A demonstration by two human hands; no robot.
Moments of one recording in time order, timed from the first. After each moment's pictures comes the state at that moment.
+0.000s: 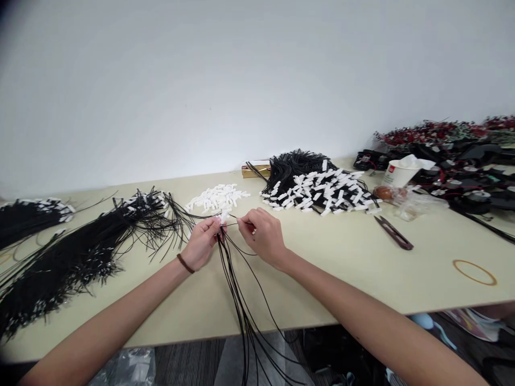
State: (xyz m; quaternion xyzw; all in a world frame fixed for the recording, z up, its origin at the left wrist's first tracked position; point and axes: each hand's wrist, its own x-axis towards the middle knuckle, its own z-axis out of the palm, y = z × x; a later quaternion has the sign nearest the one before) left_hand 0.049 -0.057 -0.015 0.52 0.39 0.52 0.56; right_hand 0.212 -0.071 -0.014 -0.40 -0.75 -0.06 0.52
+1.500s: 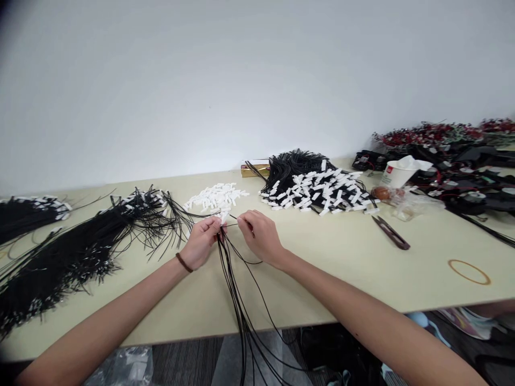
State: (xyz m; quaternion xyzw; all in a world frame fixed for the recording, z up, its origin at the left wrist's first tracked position) left_hand 0.047 -0.054 -0.020 0.57 0.37 0.50 0.54; right_hand 0.209 -0.072 -0.014 -0.44 -0.76 0.07 0.48
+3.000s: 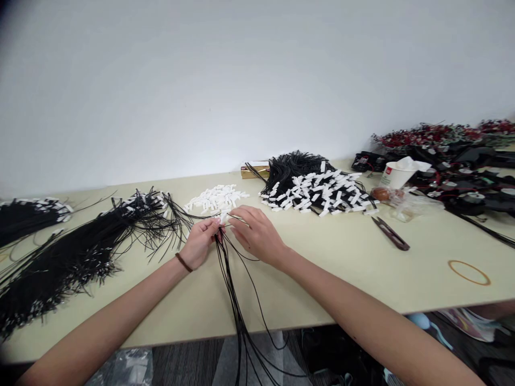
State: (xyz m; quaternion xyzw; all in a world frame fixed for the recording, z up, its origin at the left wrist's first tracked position) left_hand 0.044 -0.050 -0.020 0.55 0.40 0.51 0.54; right_hand 0.217 -0.065 -0.018 -0.29 -0.84 -0.15 0.44
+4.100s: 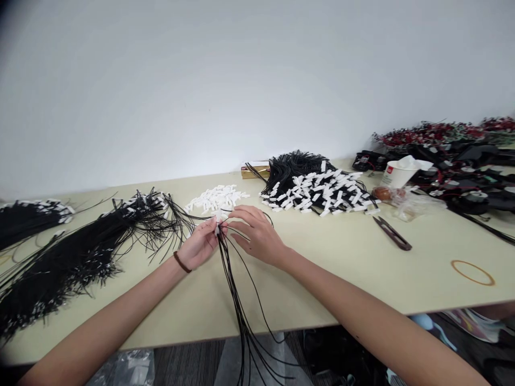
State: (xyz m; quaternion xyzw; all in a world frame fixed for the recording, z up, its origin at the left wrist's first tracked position) left_hand 0.046 -0.053 -0.008 0.36 0.32 0.50 0.72; right_hand 0.218 -0.062 -0.019 -0.25 -0.84 -0.10 0.47
